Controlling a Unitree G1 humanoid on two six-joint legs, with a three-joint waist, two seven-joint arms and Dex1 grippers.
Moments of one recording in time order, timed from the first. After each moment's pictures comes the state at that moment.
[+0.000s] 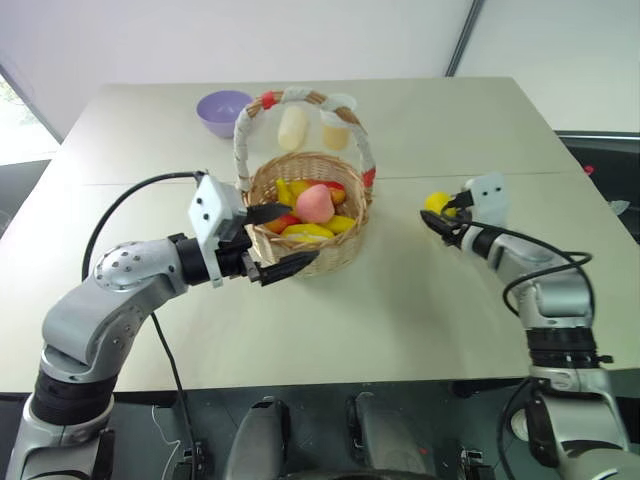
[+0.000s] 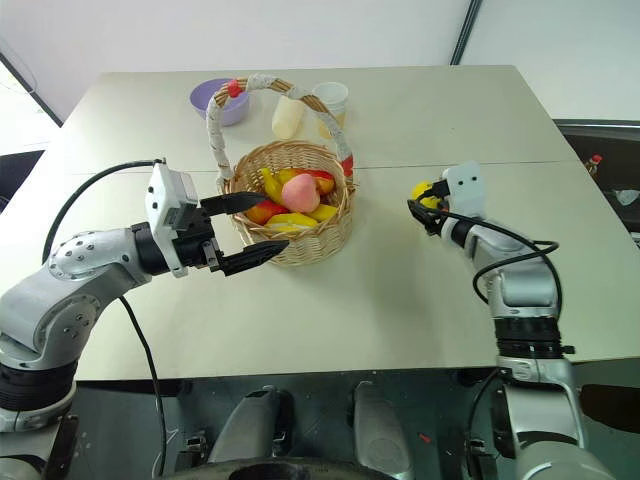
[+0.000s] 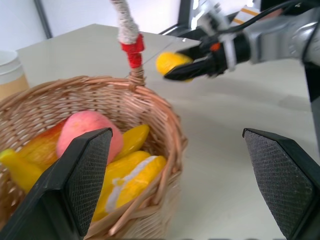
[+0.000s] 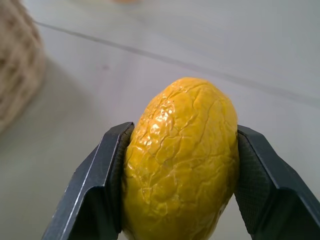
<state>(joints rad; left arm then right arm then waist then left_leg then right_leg) -0.36 0.67 0.08 -0.53 -0.69 0.71 -0.72 -0.46 -0.62 -0.14 -0.04 0.29 0.56 0.55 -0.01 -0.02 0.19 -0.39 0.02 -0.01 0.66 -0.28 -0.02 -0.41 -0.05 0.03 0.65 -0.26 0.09</state>
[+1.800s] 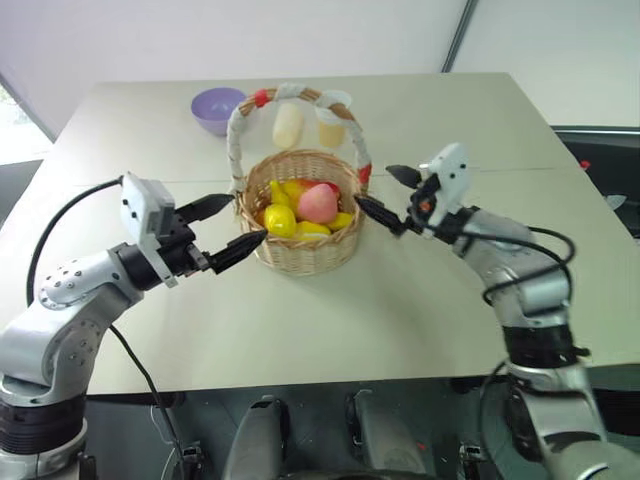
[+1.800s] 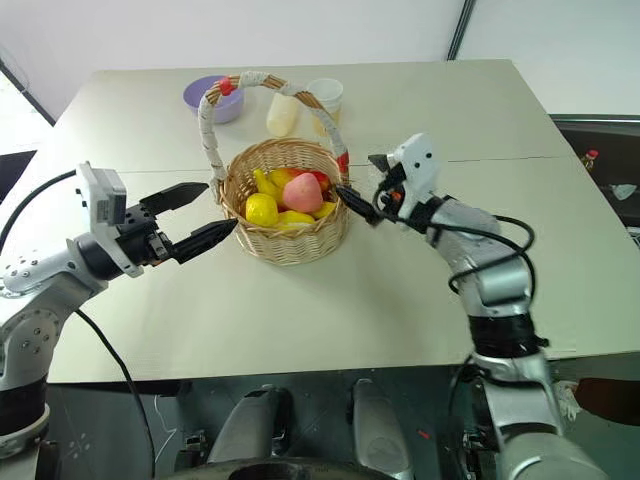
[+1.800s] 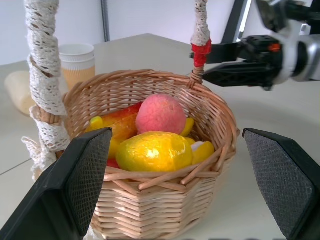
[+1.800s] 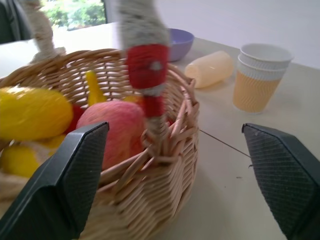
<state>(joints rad) -0.20 0.66 0.28 -0.50 -0.75 0.65 -0.69 -0.60 -0.37 -0.01 -0.03 0.36 0.48 0.56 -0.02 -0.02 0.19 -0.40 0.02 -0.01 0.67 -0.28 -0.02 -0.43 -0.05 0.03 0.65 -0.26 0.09</state>
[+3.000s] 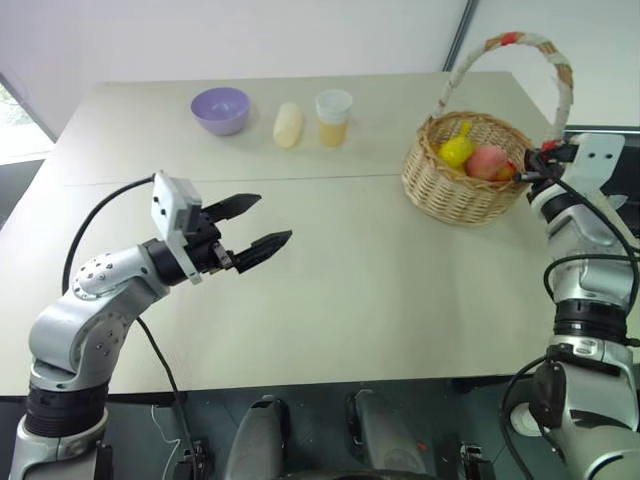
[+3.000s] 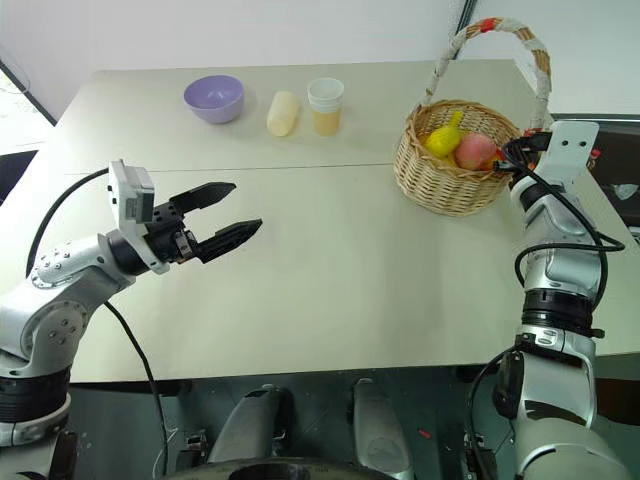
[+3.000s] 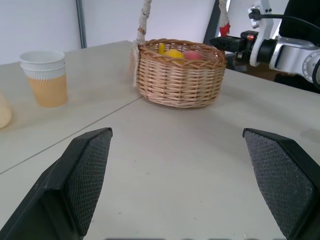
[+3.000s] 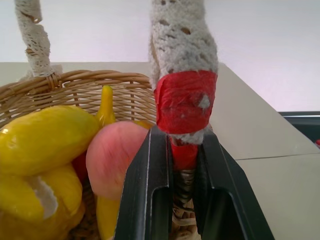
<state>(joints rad) -0.27 0.62 0.18 -0.47 -0.75 0.62 -0.69 -0.65 -0.57 -0.38 0.44 0.27 0.20 0.26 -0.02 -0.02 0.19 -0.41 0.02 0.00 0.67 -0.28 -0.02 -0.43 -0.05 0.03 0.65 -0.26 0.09</state>
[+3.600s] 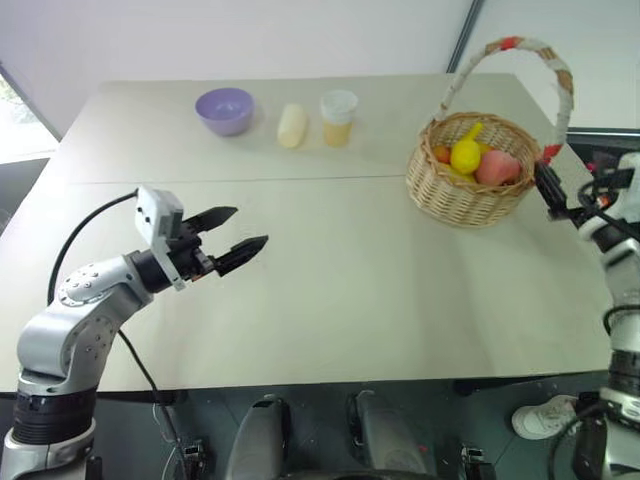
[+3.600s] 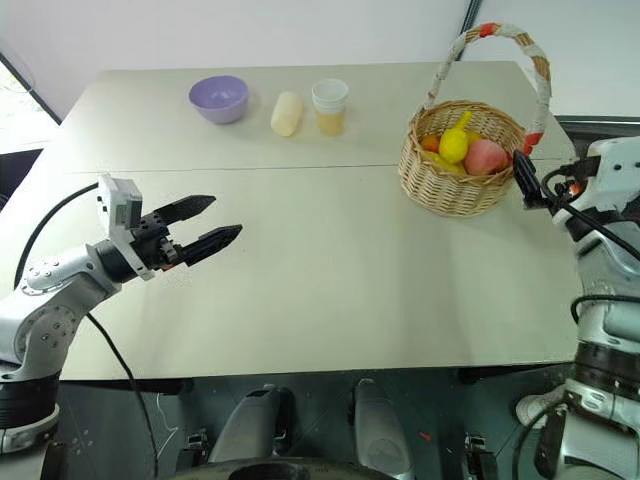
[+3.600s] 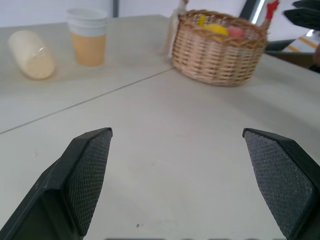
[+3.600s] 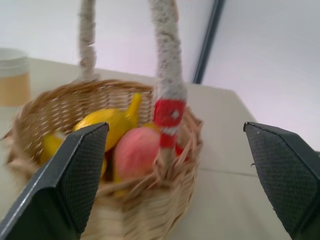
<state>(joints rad) -0.16 0.65 0.24 -0.34 -0.68 0.58 -0.68 -0.20 -0.72 -0.46 -0.07 0.47 0.33 0.59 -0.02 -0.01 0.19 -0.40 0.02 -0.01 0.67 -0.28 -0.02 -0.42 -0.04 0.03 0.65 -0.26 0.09</state>
